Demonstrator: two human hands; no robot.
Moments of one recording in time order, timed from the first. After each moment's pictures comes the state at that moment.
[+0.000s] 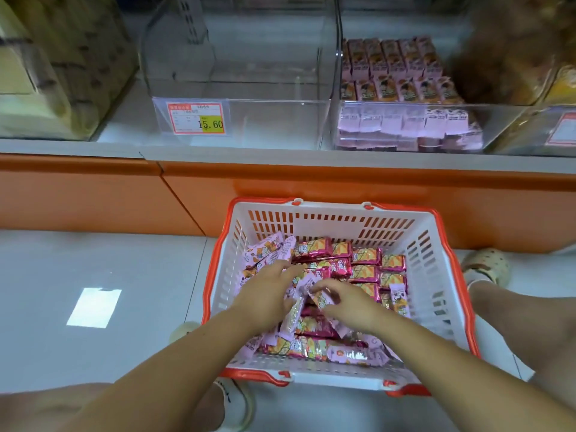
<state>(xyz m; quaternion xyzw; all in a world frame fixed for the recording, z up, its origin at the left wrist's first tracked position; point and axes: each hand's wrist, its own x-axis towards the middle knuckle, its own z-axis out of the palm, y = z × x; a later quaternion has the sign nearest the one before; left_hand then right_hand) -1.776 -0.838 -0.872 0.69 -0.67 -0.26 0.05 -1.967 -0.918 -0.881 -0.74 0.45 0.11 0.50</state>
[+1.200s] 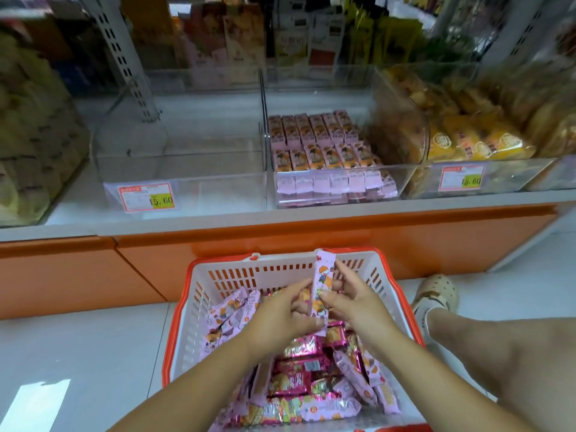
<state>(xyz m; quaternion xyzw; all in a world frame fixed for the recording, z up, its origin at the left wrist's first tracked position) -1.836 -0.893 -0.800 0.59 -0.53 -0.54 0.29 -2.004 -0.940 -0.790 -0.51 0.52 -0.28 0.63</state>
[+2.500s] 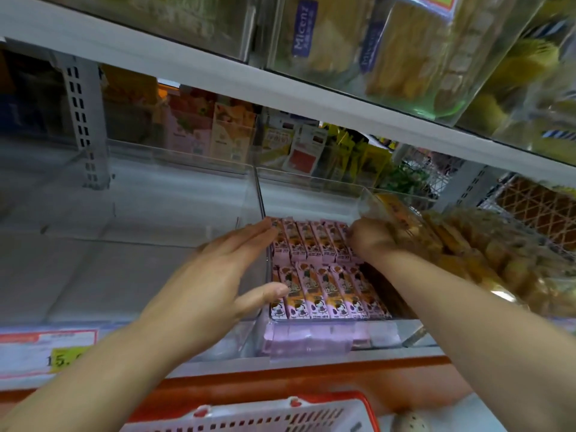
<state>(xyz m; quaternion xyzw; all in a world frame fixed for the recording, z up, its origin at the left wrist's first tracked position) -1.717 -1.055 -0.670 0.58 -0.75 -0.03 0.32 -1.948 -1.271 -0.661 -0.73 0.68 -0.02 -0.04</state>
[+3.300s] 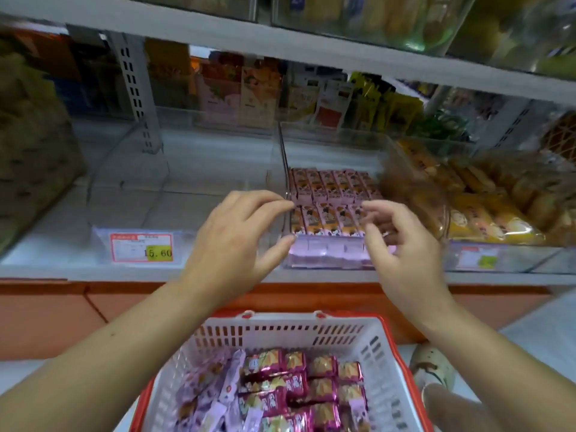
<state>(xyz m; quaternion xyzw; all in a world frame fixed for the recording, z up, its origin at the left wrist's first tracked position) -1.736 -0.992 -0.677 0.55 -0.74 0.13 0.37 -1.968 -1.042 -0.656 -0.77 0.42 -0.45 0.16</state>
